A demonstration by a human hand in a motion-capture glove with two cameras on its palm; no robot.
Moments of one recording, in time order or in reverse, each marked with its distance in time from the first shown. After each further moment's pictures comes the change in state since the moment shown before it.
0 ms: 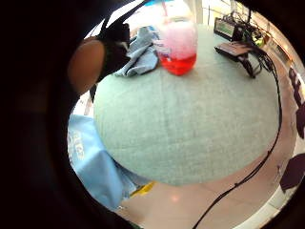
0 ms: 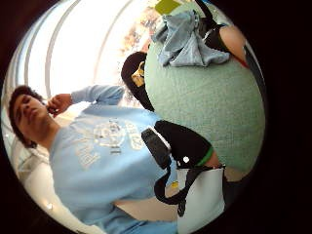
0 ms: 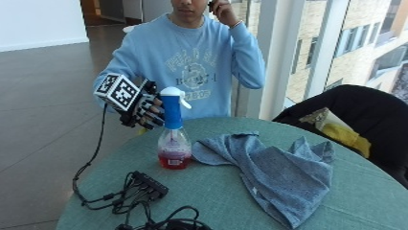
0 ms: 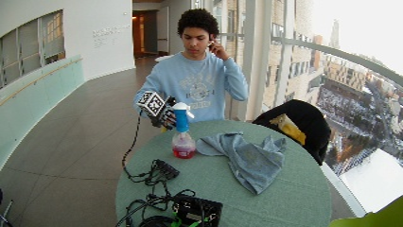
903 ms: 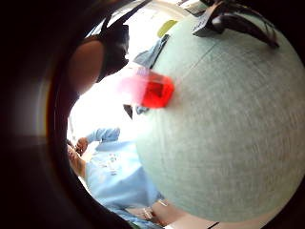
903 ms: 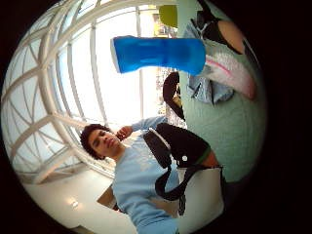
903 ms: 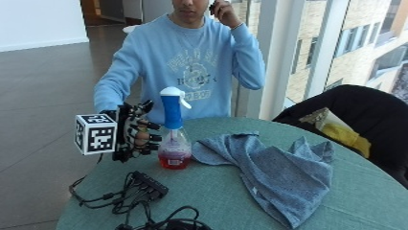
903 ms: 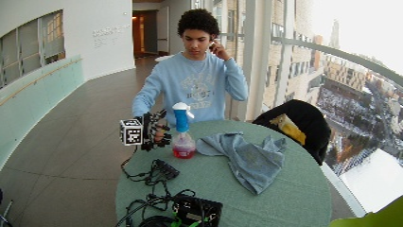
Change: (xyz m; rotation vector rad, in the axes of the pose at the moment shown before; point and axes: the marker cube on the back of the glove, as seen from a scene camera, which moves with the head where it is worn) arm 0.088 -0.076 -0.035 0.071 -0.604 0.162
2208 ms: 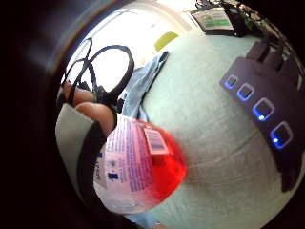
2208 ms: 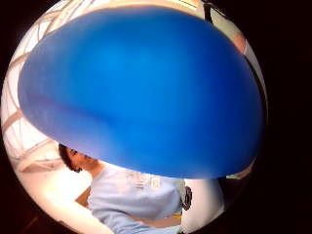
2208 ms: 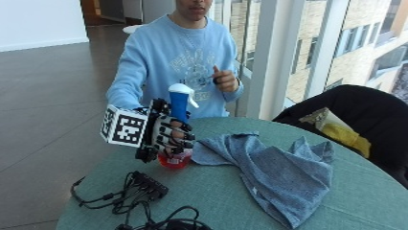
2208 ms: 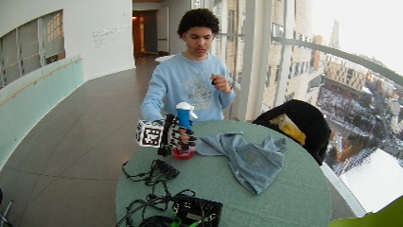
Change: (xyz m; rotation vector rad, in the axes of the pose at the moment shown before) arm -0.024 -0.087 0.038 0.136 0.208 -0.062
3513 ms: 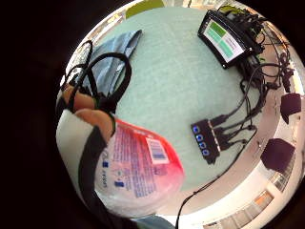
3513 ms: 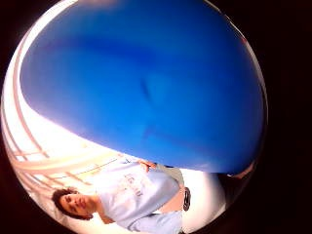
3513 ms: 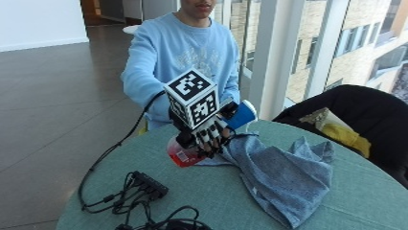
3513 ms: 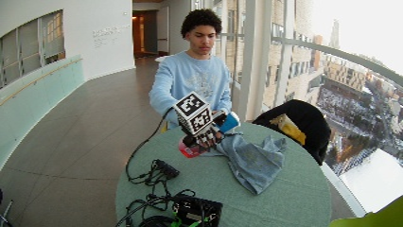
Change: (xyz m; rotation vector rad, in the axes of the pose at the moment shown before) arm -0.059 -0.108 0.044 -0.387 0.705 0.219
